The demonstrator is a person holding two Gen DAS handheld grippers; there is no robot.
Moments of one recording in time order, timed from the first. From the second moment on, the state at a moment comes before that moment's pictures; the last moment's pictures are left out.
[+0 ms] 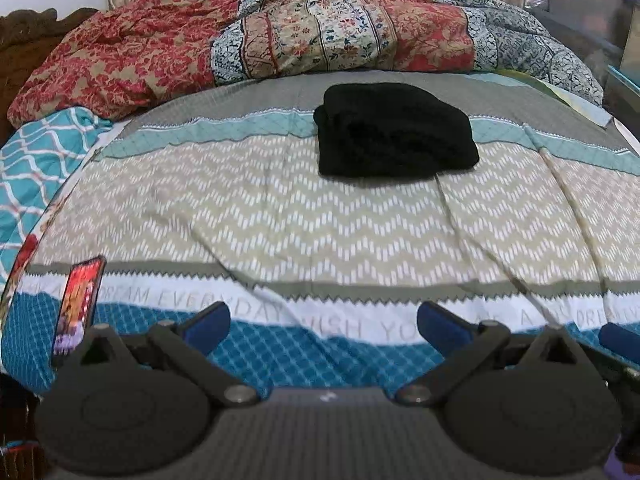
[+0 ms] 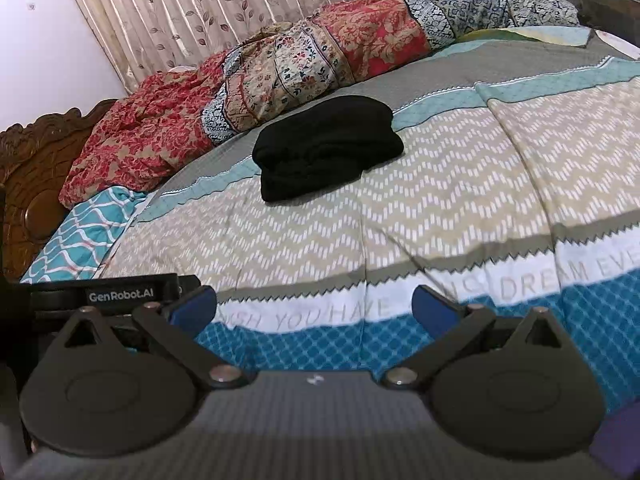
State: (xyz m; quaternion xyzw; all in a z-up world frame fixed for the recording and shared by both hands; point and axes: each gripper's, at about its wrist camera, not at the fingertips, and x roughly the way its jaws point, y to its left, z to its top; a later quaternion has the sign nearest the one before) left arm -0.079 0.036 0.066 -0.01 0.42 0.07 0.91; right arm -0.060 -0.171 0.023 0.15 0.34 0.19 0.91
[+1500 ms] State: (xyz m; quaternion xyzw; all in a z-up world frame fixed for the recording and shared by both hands) left arm -0.111 0.041 0.012 0.01 0.49 0.12 0.87; right arm -0.078 -0.153 -0.017 0.15 0.40 0.19 0.88
